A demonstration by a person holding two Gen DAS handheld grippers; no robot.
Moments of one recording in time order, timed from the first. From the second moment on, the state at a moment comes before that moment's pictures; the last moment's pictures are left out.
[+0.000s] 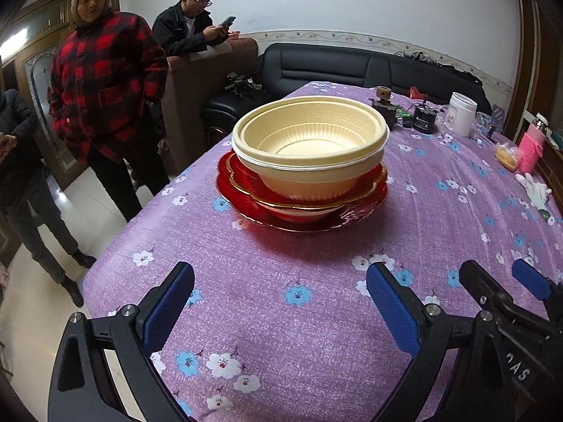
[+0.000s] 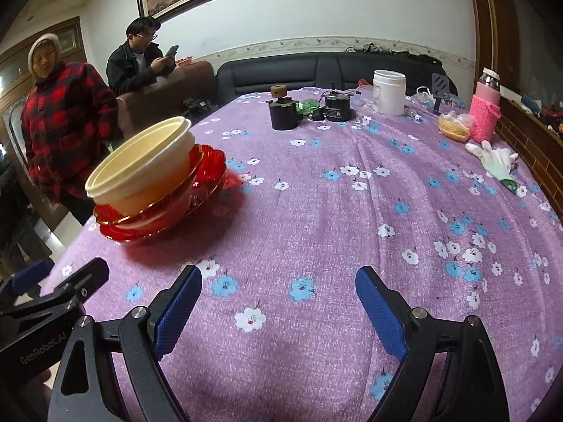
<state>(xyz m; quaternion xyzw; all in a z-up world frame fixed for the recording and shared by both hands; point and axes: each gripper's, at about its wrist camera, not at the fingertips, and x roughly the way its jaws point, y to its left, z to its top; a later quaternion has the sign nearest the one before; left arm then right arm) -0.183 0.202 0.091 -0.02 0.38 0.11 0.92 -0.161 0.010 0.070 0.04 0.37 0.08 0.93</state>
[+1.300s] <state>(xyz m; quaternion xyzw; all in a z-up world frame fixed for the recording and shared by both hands) -0.210 0.207 0.121 -0.01 0.23 0.16 0.96 -0.169 0.037 0.061 0.00 0.36 0.12 0.93</state>
